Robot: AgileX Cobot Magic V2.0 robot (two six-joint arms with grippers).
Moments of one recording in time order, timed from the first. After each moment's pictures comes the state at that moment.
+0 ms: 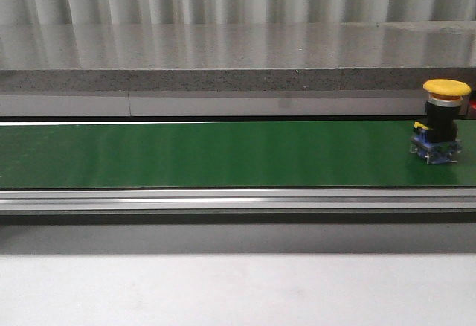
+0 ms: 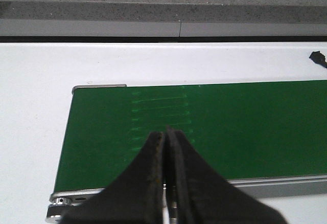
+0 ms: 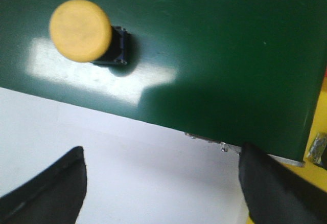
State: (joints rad) left arm -0.02 0.64 -0.63 -0.23 0.55 0.17; right arm -0.03 1.26 -1.09 0.12 1.06 -0.21
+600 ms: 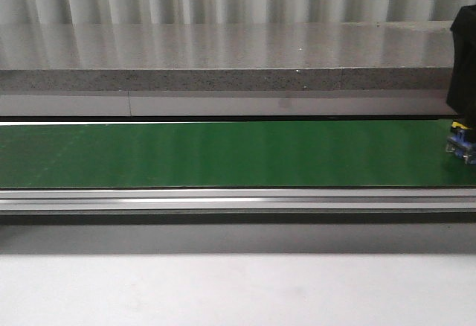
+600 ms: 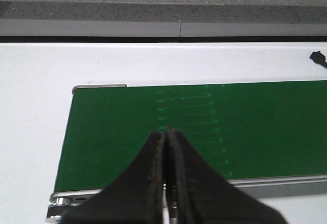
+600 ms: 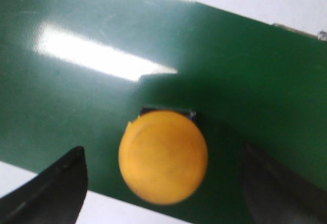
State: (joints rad) left arm -0.02 0.64 -0.63 -0.23 0.55 0.17; right arm 0.05 1.48 -1.09 0.12 0.83 -0.21
